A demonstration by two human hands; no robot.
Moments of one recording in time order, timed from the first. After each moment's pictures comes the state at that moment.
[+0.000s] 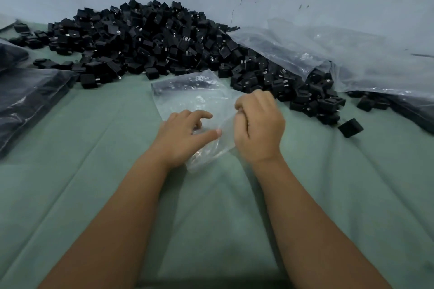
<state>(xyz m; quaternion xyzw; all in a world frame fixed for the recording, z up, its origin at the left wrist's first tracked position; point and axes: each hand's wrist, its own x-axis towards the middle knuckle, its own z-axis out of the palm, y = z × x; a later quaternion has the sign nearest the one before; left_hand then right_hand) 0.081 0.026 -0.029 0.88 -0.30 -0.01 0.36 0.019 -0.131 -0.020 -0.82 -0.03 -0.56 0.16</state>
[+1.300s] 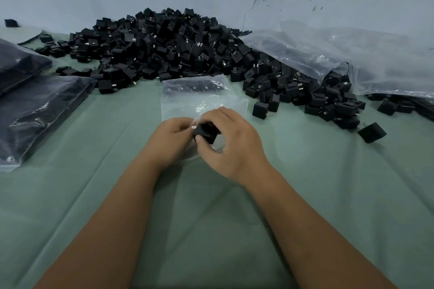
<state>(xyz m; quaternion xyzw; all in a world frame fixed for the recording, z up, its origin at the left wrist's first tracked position) 0.094 0.057 -0.032 0.83 -0.25 -0.04 0.49 0.014 -0.082 -0.021 -0.88 -0.13 -0.36 0.29</state>
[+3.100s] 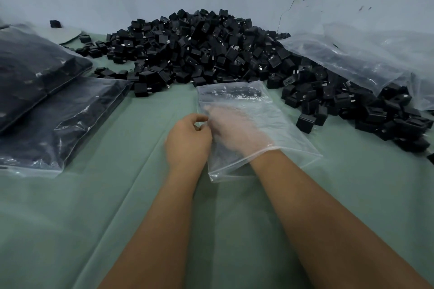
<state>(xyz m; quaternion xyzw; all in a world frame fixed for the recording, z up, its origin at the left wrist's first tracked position) 0.115 0.065 -0.035 0.85 0.00 0.09 0.52 0.143 -0.055 -0.021 -0.98 -0.13 -0.10 0.08</state>
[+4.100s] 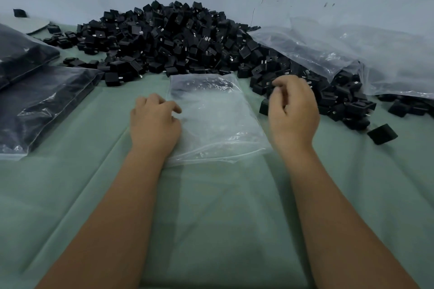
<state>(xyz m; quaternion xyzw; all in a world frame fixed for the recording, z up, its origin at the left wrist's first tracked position) 0.111 0.071 -0.033 0.94 -0.13 0.21 0.24 0.035 -0.147 -0.009 -0.81 0.11 -0.50 0.27</state>
